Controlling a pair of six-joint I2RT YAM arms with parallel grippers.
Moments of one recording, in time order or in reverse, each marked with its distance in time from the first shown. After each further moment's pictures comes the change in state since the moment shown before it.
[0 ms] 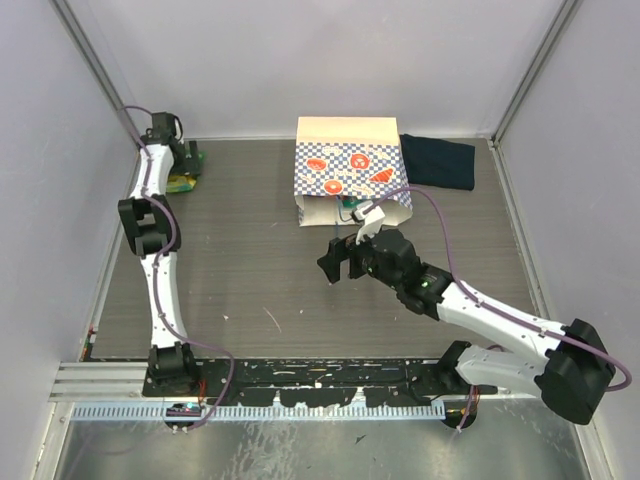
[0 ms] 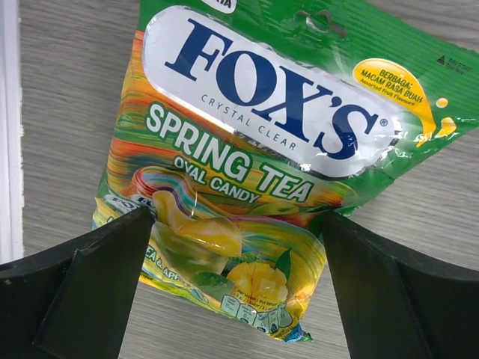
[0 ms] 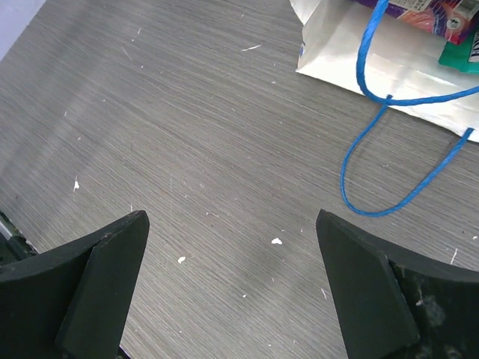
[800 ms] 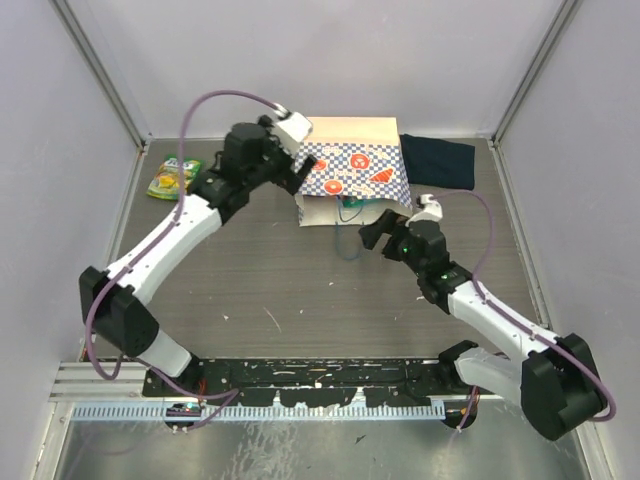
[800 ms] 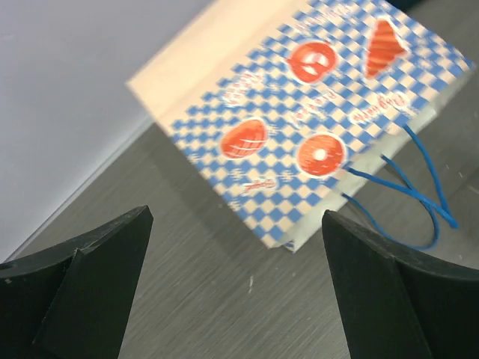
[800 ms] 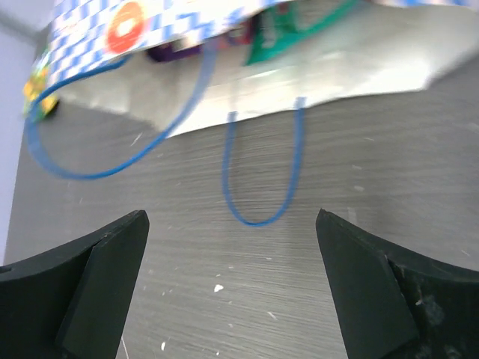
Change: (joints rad) left arm -0.659 -1.115 -1.010 0.548 0.156 0.294; right arm -0.329 0.007 -0.125 0.134 -0.007 0.306
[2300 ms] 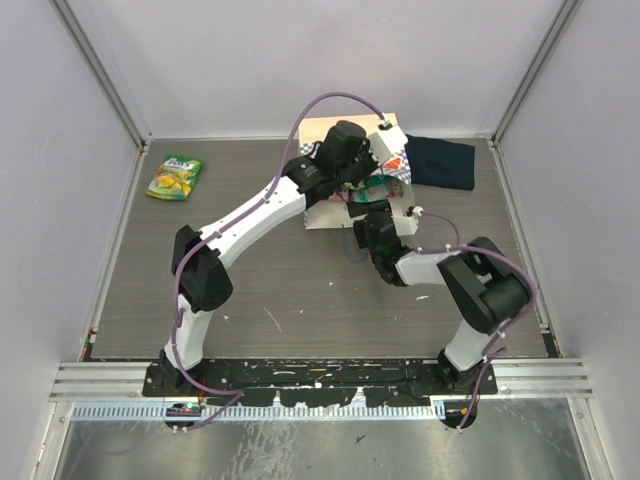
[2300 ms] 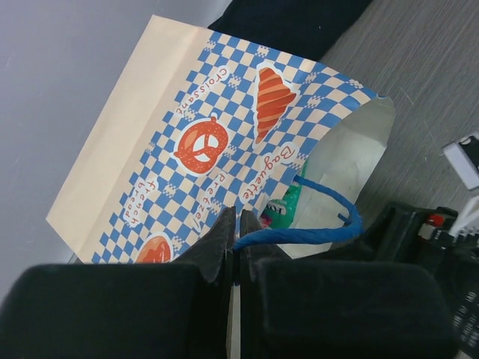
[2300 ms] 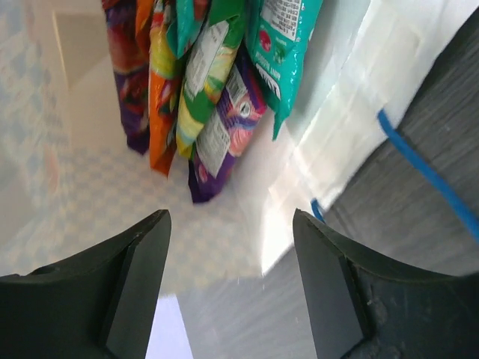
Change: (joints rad) left arm -0.314 0.547 0.578 -0.123 -0.091 0.147; right arm 0.068 0.573 0.105 0.424 0.346 0.823
